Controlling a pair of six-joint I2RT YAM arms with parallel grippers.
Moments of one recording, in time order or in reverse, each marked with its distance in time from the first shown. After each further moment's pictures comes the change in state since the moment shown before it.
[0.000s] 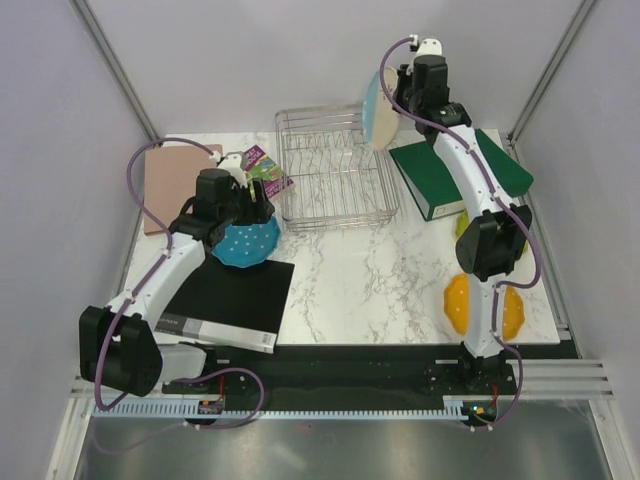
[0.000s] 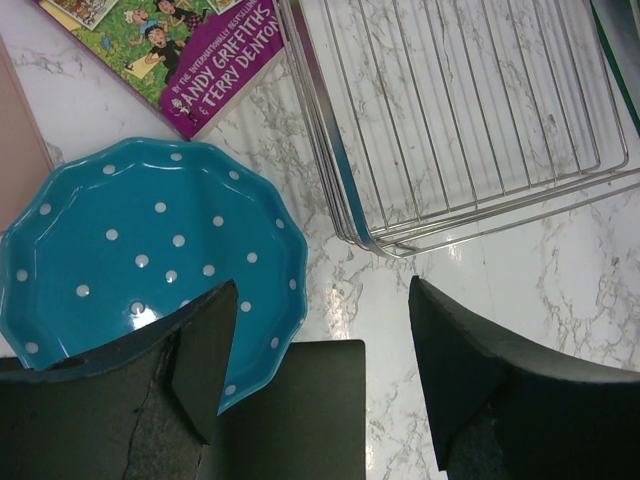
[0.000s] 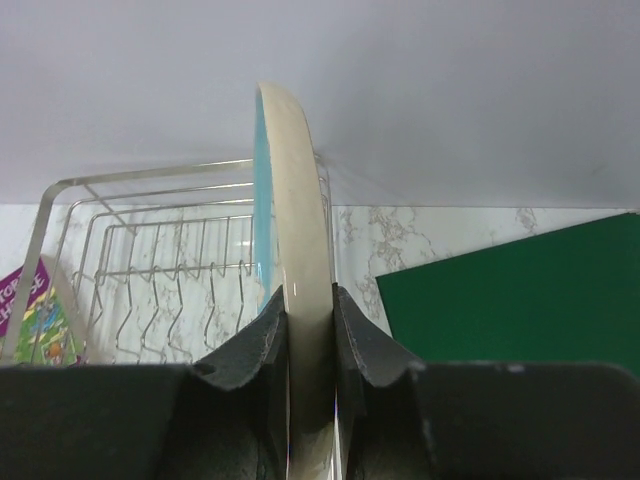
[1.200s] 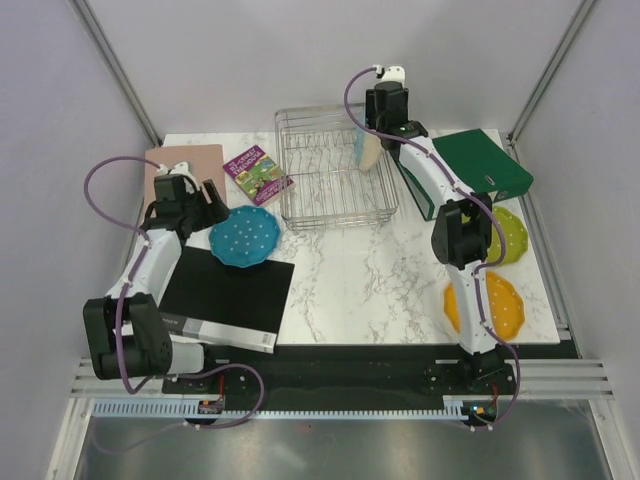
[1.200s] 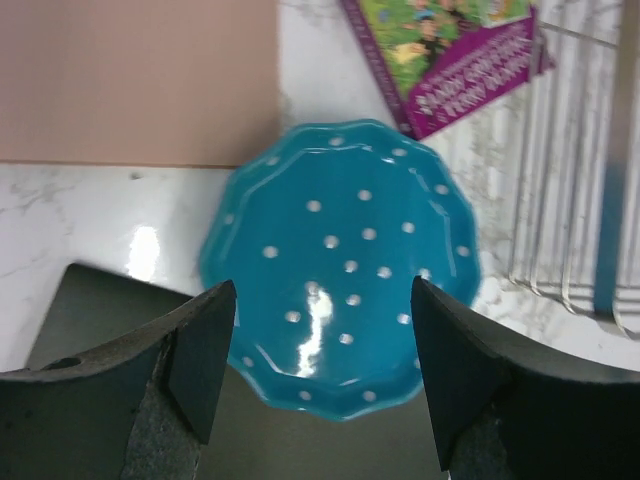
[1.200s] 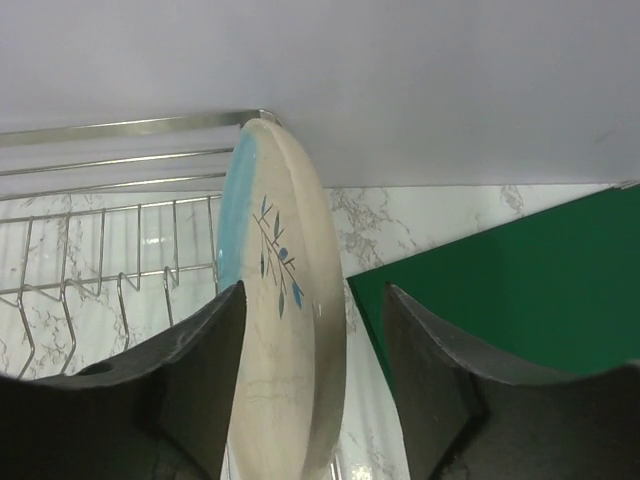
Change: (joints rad) left arm 0.322 0.057 -0.053 -0.003 0.043 -0.026; right arm 0.101 0.256 0.055 0.142 0.294 -0.088
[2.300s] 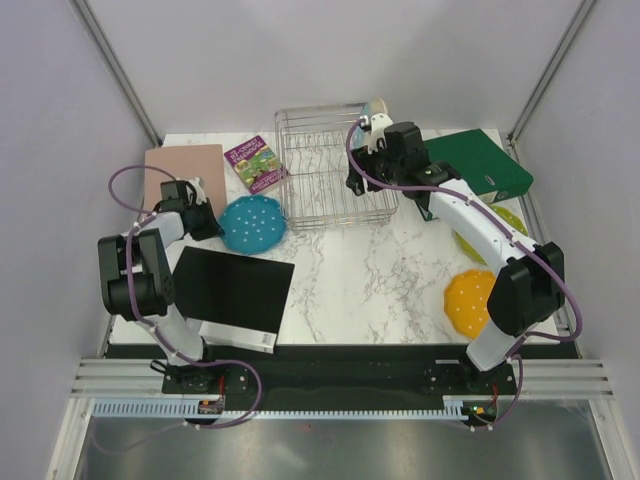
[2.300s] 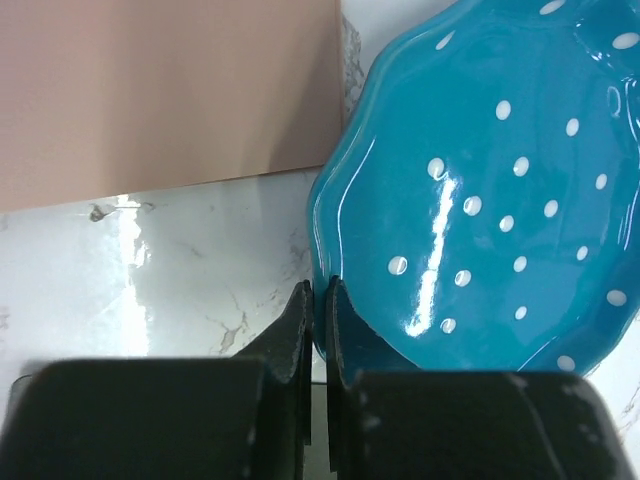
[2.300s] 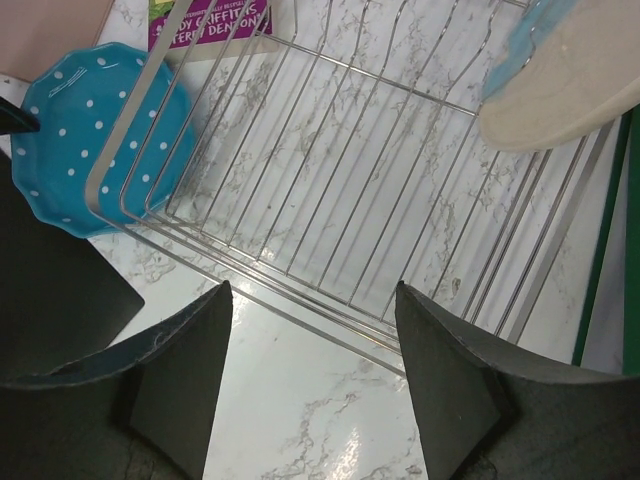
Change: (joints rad) left arm 0.119 0.407 0.066 0.063 0.167 0.152; right arm 0.116 -0.700 -0.785 -0.119 -0.533 -0.024
